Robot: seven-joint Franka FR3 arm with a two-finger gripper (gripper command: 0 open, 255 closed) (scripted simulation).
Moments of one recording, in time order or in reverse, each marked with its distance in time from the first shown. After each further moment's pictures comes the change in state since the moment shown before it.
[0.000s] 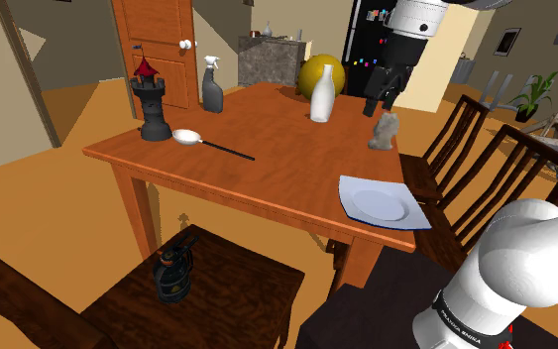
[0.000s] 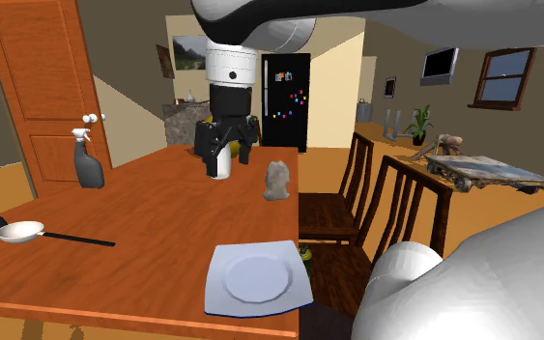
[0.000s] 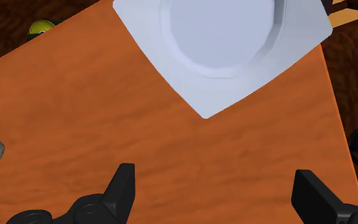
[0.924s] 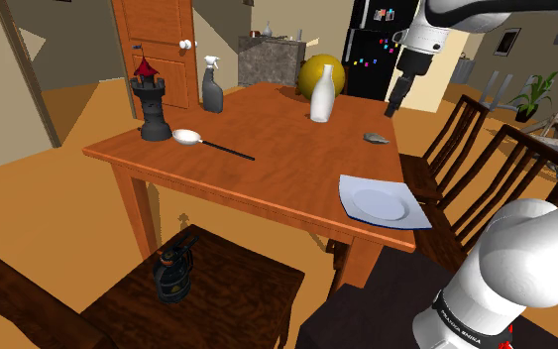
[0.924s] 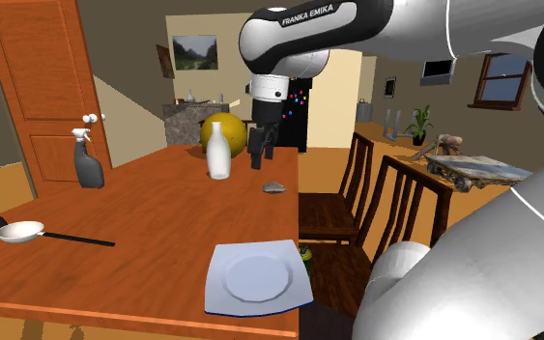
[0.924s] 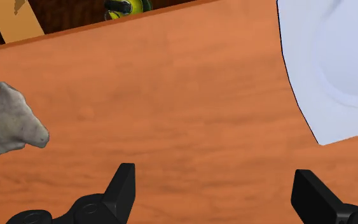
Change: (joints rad) arm 0.014 0.156 -0.325 0.074 -0.120 0.098 -0.499
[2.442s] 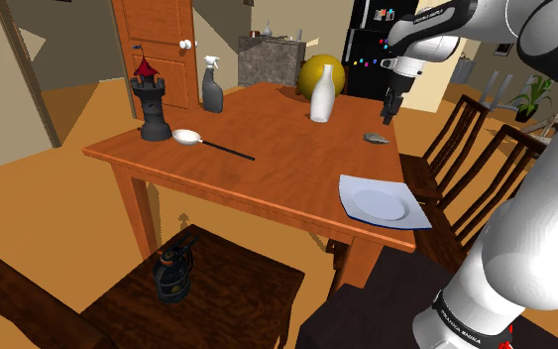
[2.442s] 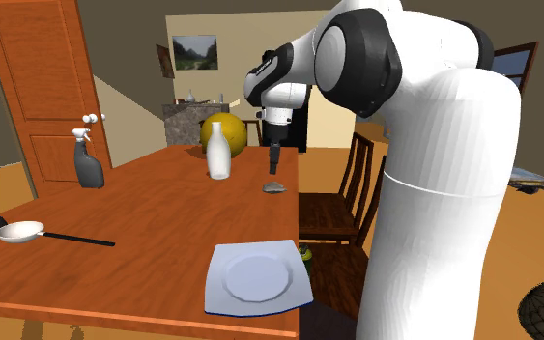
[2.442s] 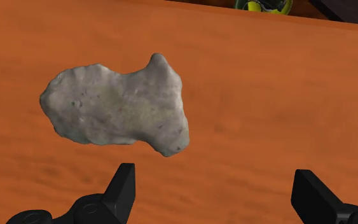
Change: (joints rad) arm 0.073 0.586 -0.412 0.343 0.250 0.159 -0.749
